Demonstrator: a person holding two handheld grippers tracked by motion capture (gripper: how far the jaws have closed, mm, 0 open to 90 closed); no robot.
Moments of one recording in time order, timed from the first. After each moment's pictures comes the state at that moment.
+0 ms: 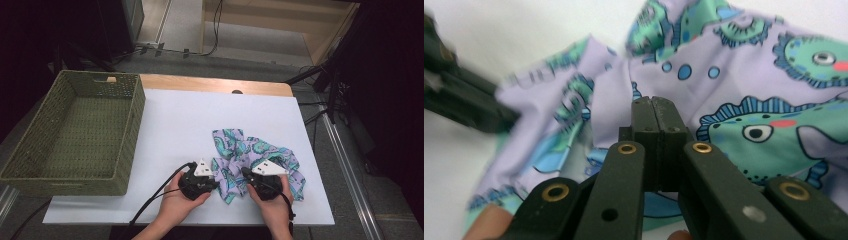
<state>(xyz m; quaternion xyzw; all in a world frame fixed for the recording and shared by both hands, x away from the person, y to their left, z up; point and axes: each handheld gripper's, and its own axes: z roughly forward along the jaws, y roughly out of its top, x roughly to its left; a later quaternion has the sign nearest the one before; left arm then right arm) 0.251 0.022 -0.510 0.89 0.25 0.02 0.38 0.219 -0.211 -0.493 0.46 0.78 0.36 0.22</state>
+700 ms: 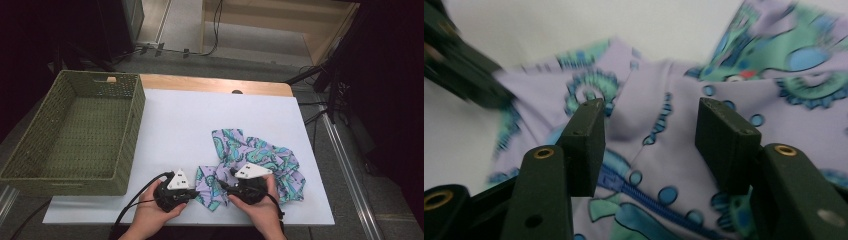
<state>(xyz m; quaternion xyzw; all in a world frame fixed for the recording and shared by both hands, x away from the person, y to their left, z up) 0.228 0.085 -0.502 0.90 0.23 0.03 0.37 0.217 -0.168 -0.498 0.40 0.83 0.36 0.16</state>
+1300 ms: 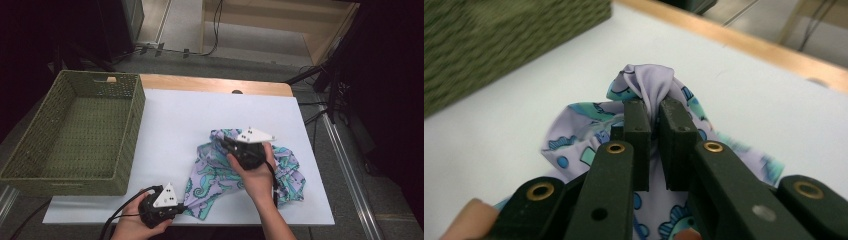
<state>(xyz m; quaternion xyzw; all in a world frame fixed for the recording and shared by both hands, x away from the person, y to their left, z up) 0.191 0.117 -0.493 0.92 0.18 0.04 0.34 0.282 -0.163 -0.422 0.42 0.76 0.44 0.22</state>
